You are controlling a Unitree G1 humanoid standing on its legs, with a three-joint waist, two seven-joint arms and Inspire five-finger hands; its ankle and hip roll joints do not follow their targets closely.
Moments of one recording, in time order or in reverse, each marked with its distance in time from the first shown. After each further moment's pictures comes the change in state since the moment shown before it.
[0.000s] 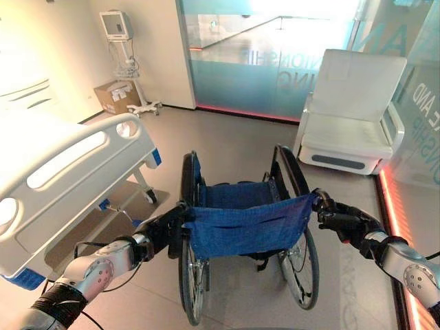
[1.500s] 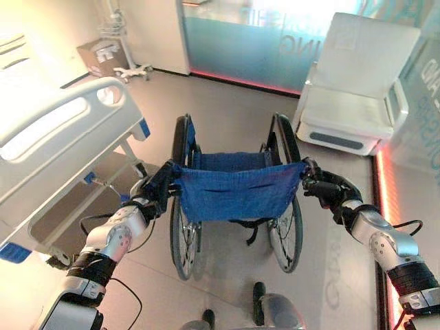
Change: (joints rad) left arm -0.260 -0.285 0.202 0.252 0.175 -0.057 0.183; right arm -0.347 0.192 0.004 0.136 -0.227 0.025 -0.079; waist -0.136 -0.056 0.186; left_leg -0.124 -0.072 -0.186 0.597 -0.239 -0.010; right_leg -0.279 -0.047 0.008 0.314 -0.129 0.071
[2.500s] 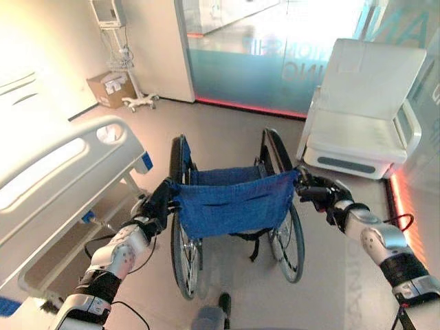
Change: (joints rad) left arm 0.127 -0.022 0.034 0.022 0.005 -0.050 -0.046; right arm 0.003 0.035 0.078 0.067 -0.057 0.009 0.010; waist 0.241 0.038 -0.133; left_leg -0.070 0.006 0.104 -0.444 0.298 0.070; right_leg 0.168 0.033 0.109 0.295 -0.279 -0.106
